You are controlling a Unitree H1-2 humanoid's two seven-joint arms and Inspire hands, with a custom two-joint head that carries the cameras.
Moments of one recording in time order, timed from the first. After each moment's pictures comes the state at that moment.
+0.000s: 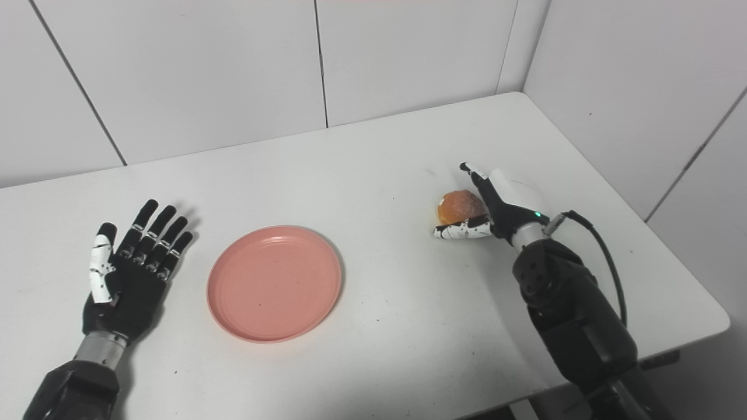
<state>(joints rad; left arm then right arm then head) -0.34 0.07 0.12 0.25 -0.56 0.22 -0.36 -0.25 -0.49 0.00 -0.10 -0.68 0.45 0.23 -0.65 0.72</state>
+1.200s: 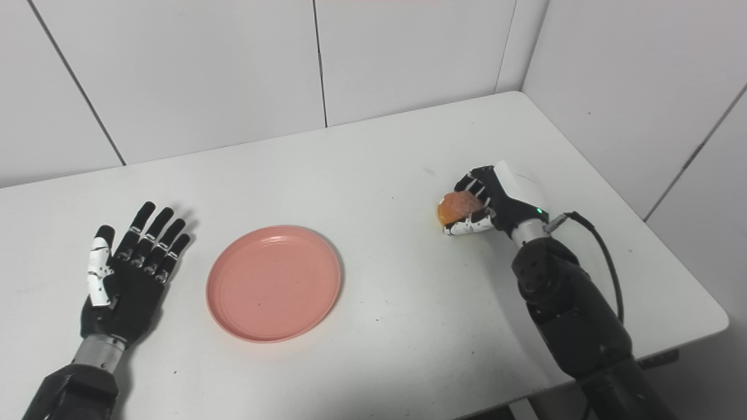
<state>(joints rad) -0.33 0.07 0.12 0.23 -0.56 0.22 -0.35 -0.27 -0.49 0.00 0.02 -0.55 0.32 0.04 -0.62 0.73</state>
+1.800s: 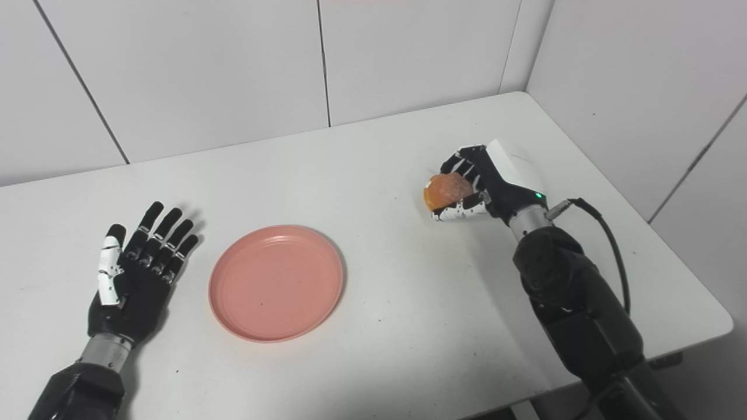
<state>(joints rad) -0.31 0.05 0.09 0.20 -0.51 0.22 -0.32 -0.28 -0.49 0.00 -0.23 -0.56 0.35 0.11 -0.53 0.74</state>
